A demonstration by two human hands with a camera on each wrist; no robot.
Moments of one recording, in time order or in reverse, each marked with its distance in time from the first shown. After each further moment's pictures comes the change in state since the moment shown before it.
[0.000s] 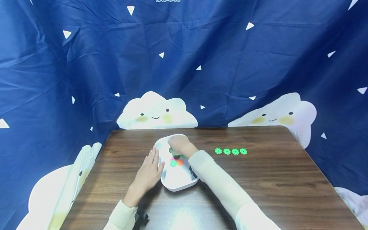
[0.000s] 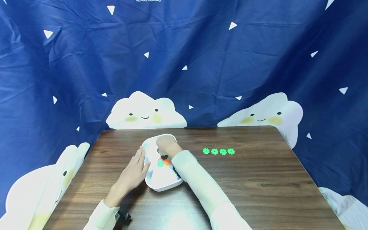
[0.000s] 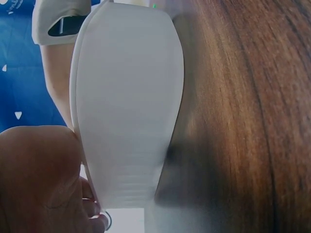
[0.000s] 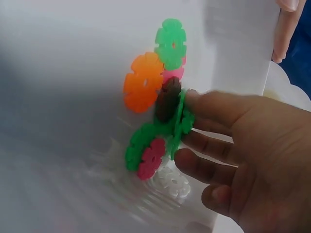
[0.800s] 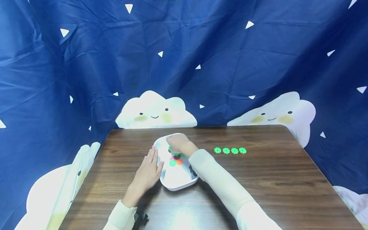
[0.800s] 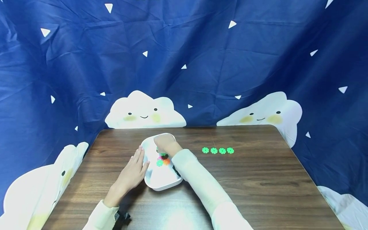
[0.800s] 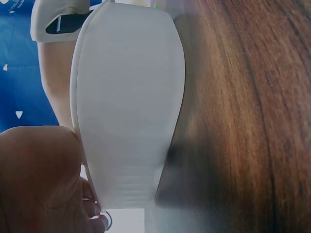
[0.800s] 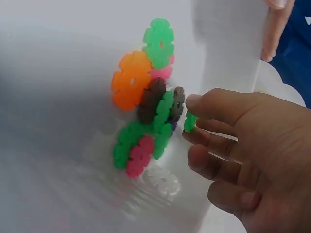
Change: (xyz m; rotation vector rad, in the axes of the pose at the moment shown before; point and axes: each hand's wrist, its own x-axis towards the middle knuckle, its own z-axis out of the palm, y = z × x) left_hand 0.000 -0.001 0.002 -0.005 0.005 -0.004; right_hand 0.000 0.002 -0.003 0.028 0.051 -0.020
